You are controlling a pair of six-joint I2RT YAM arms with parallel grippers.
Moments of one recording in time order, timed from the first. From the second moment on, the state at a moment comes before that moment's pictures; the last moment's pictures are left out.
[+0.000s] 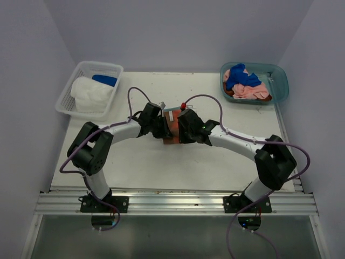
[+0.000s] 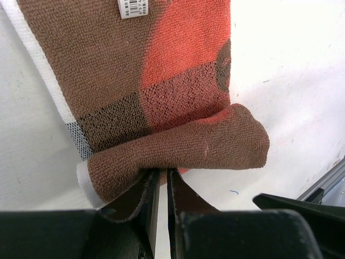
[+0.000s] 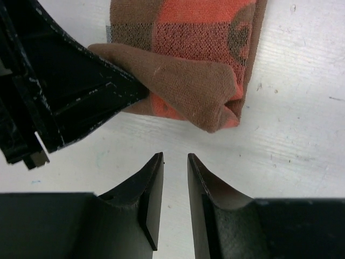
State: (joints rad) left arm -0.54 1.78 1.02 -0.13 0.27 -0.69; right arm 0.79 1.60 1.09 -0.42 0.19 0.62
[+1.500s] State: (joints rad) left arm -0.47 1.66 0.79 -0.05 0.39 -0.68; right arm 0.77 1.68 0.88 -0.10 0.09 0.70
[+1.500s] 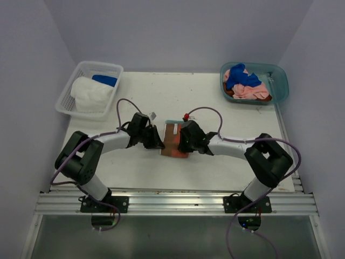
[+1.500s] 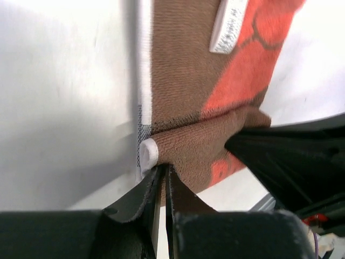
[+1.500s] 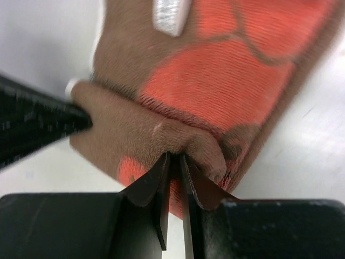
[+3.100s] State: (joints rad) left arm -0.62 1.45 0.74 -0.16 0.32 -0.70; right arm 0.89 1.48 0.83 -0.45 0.28 0.74
